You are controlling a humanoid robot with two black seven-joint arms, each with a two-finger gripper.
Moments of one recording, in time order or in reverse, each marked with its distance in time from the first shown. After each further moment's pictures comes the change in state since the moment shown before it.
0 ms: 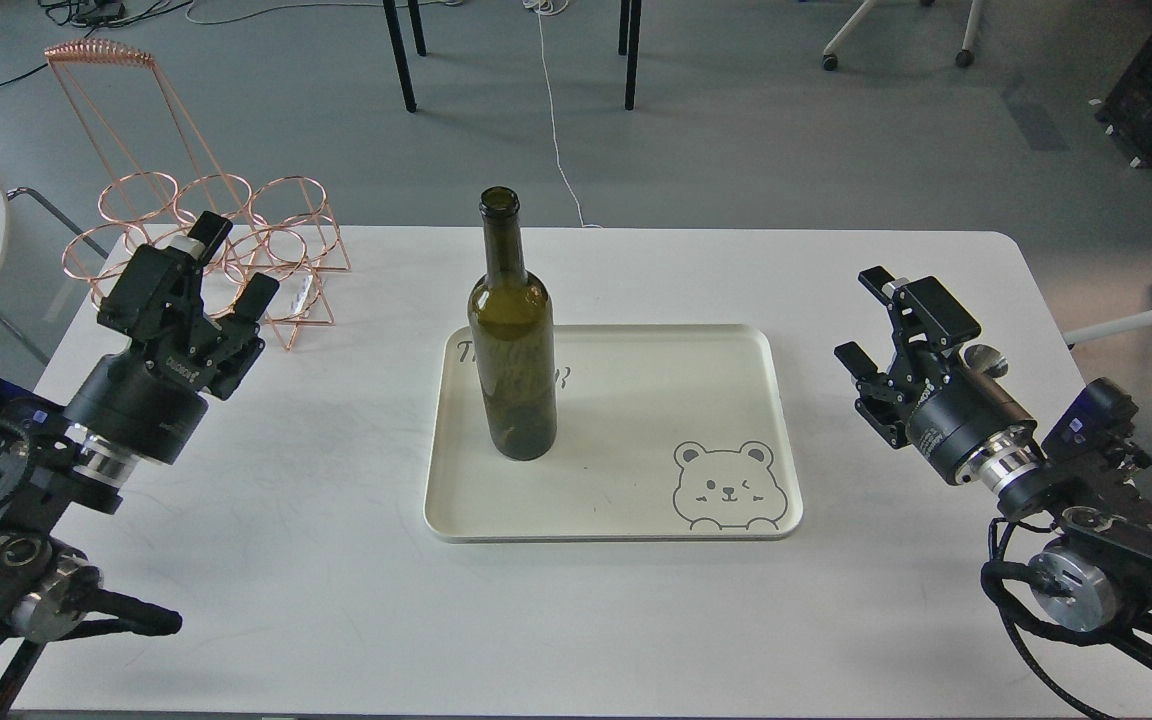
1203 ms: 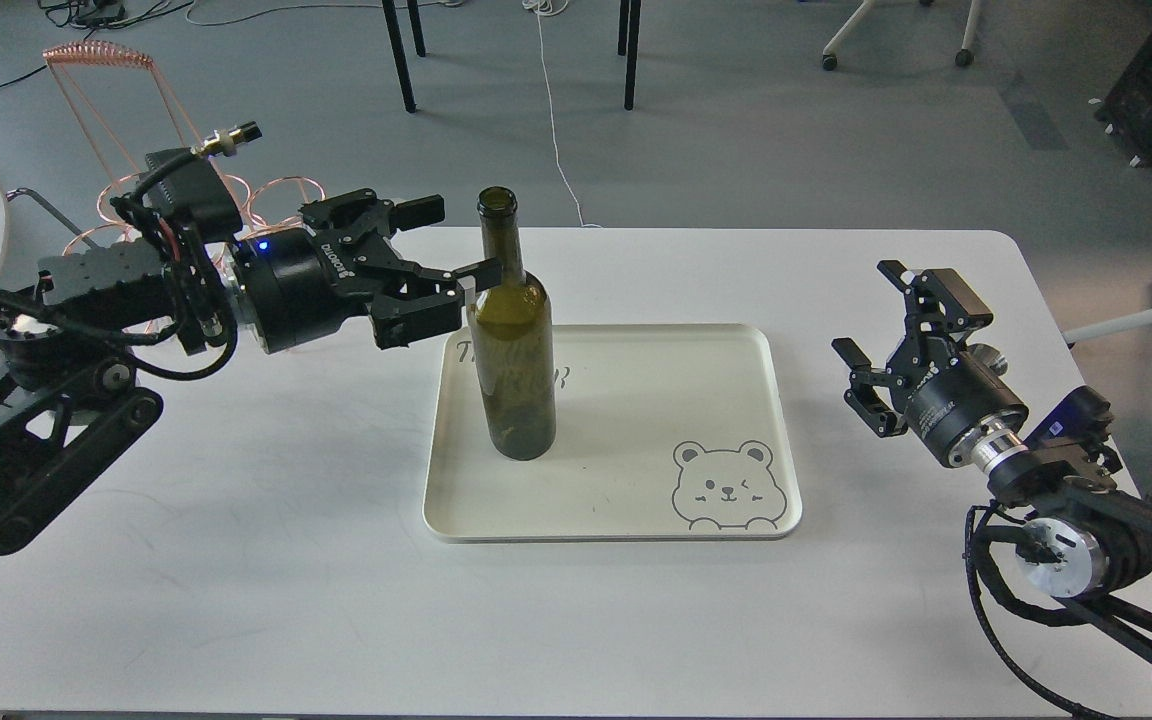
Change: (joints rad) left arm -0.606 0.111 0.393 0.036 0.994 0.009 0.000; right arm 0.013 0.070 0.030 -0.144 0.161 0.141 0.000
